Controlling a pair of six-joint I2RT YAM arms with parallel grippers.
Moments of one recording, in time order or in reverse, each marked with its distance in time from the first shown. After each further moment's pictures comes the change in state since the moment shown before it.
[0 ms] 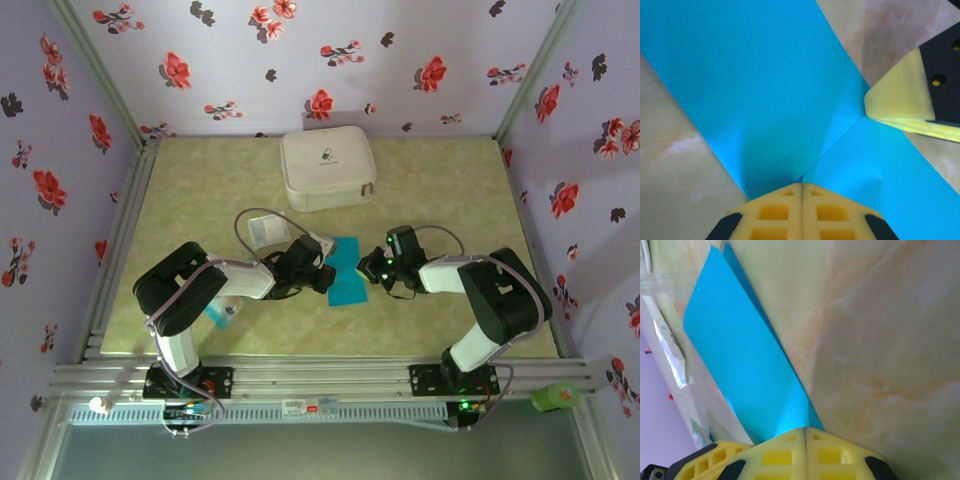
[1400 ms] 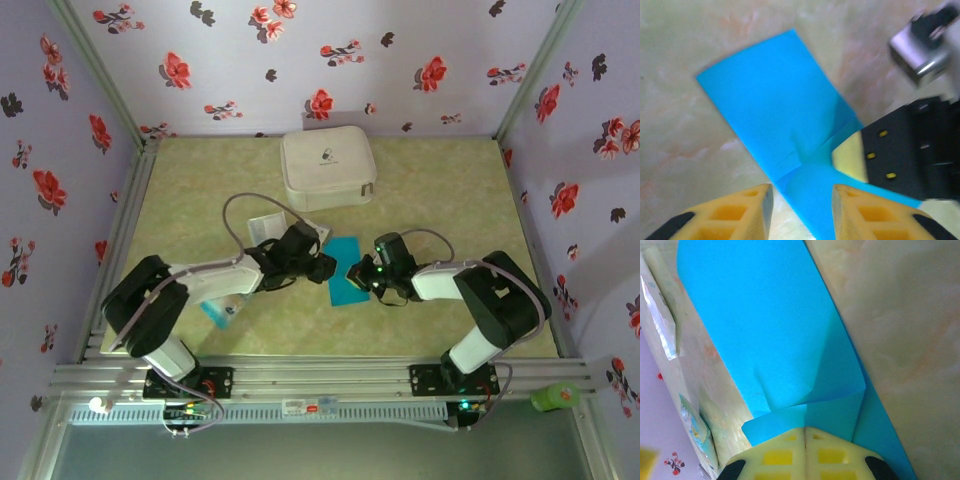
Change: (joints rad) left arm 0.000 -0.214 0.090 -0.295 -0.056 0.004; right arm 0.129 -0.014 -0.020 0.021 0.054 0.021
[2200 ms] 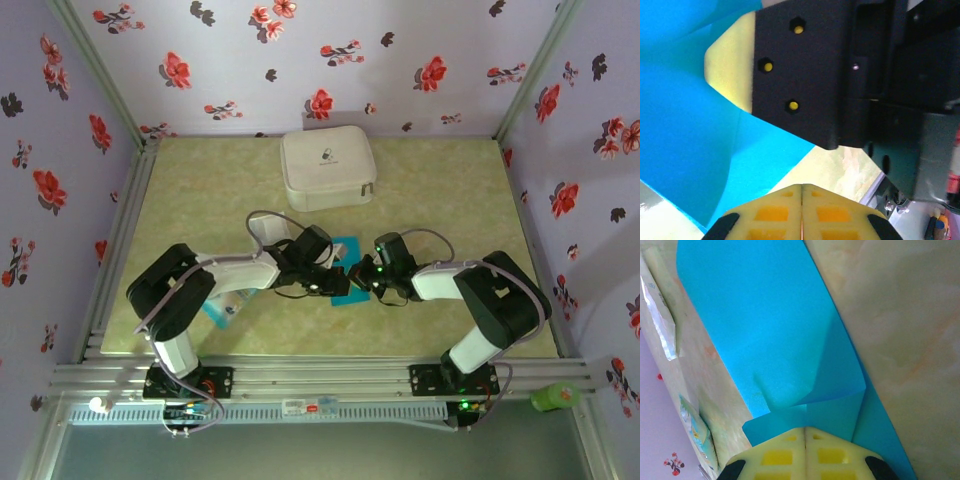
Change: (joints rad) left arm -0.027 0.172 0.077 -0.052 0.450 -0.330; right arm 0.000 0.000 0.000 0.000 0.000 0.000
